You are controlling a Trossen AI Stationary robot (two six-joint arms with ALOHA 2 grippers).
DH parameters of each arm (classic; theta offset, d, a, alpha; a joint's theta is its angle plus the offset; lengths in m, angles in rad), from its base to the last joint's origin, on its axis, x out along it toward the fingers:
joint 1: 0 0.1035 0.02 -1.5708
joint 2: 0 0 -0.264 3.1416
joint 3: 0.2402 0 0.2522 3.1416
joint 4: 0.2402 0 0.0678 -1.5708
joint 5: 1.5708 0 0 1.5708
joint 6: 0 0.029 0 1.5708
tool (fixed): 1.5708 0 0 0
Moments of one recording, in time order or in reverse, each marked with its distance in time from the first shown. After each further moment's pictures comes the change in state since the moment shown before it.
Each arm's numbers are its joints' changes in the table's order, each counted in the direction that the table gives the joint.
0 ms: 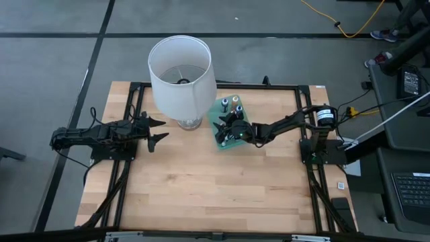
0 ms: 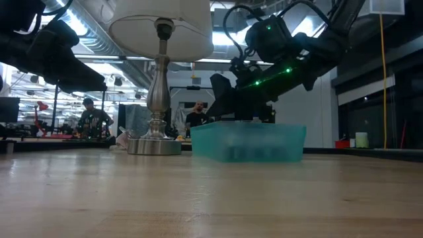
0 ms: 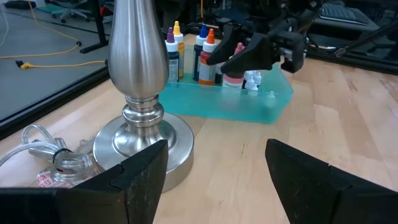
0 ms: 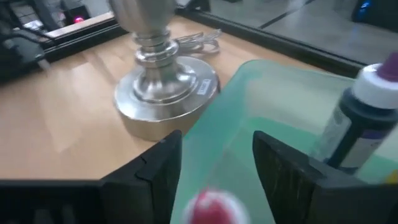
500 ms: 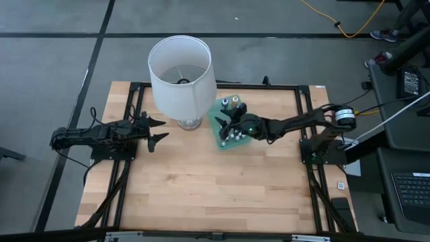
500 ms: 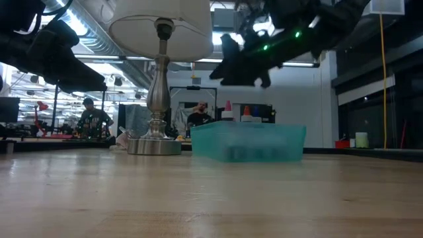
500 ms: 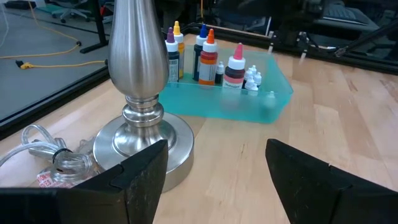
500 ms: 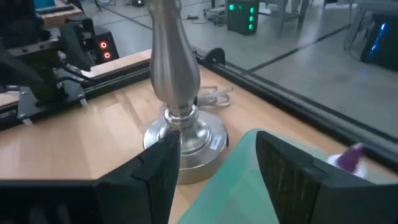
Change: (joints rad) left arm 0.000 0.000 0.000 0.000 0.000 0.000; right arm 0.012 -0.211 0.000 0.073 -0.018 -0.127
